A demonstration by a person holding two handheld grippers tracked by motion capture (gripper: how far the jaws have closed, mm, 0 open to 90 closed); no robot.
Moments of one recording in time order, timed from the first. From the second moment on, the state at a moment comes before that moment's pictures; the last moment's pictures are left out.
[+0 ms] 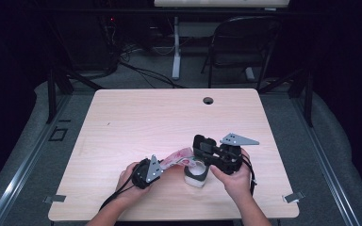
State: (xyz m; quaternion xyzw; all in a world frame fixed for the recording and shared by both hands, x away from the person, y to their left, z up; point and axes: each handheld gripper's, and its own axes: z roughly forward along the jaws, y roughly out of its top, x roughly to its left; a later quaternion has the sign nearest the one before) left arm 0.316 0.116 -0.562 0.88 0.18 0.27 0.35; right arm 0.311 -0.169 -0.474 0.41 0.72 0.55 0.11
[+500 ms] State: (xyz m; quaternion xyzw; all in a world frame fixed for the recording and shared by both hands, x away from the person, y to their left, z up) left arm 0.339 0.133 -0.565 0.85 0.26 0.20 0.40; right arm 0.305 -0.179 -0.476 0.42 0.71 0.55 0.11
